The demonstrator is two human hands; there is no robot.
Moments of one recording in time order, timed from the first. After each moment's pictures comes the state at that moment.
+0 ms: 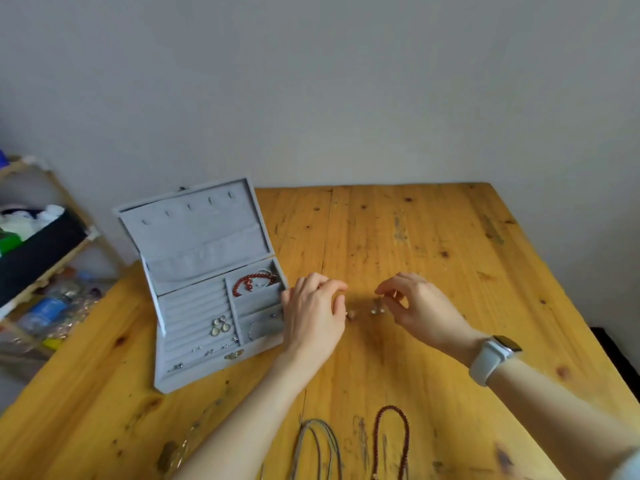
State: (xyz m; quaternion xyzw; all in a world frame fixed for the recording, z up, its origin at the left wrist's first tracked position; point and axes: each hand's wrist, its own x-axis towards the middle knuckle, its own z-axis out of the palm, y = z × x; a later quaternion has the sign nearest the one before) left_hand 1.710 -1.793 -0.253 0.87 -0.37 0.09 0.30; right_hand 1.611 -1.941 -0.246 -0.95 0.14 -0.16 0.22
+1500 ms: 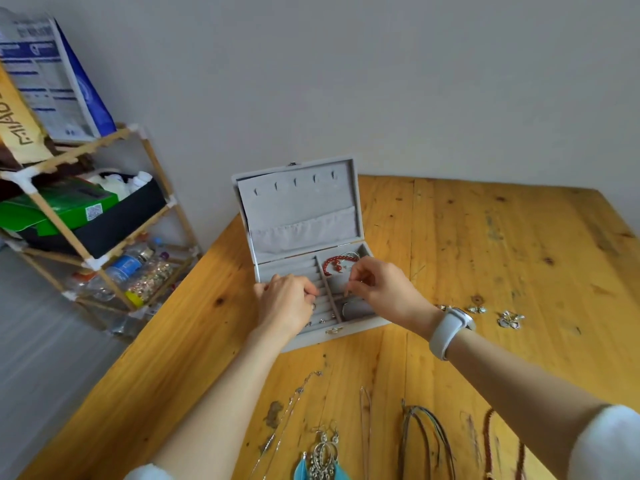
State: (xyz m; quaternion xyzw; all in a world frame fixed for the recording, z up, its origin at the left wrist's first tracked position) left_hand 1.807 -1.660 -0.254 0.95 -0.25 0.01 0.19; right_hand 1.727 -1.808 -0.236 -0.89 0.08 -0.11 0.43
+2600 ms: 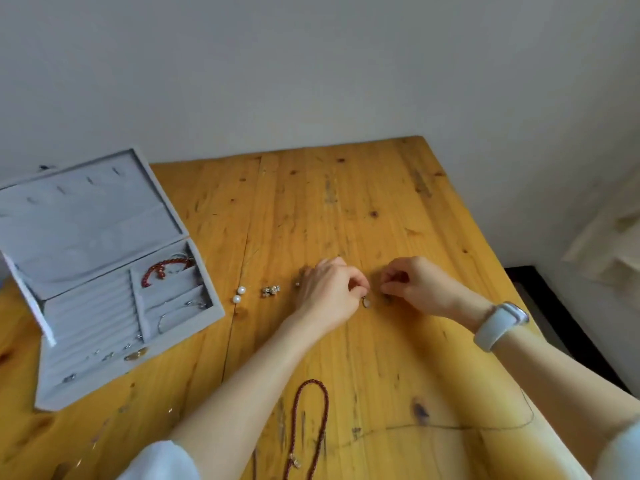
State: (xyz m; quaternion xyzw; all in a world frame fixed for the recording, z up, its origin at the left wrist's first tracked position) left_hand 1.648 -1.889 -0.262 0.84 -0.47 -0.13 0.24; right_hand 1.542 -2.012 -0.263 -0.90 0.25 -0.02 0.35
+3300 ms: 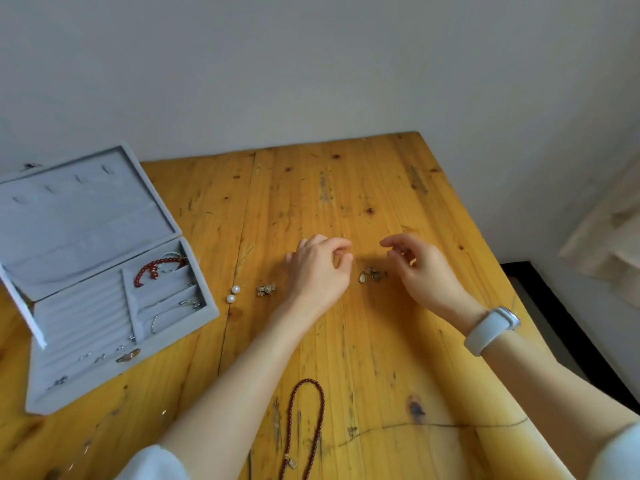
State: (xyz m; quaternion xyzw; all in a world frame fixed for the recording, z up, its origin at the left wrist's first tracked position) left_hand 1.661 -1.897 -0.258 0.85 -0.42 -0.05 0.32; right_hand 1.542 -2.007 -0.268 -0.85 0.30 -0.24 0.37
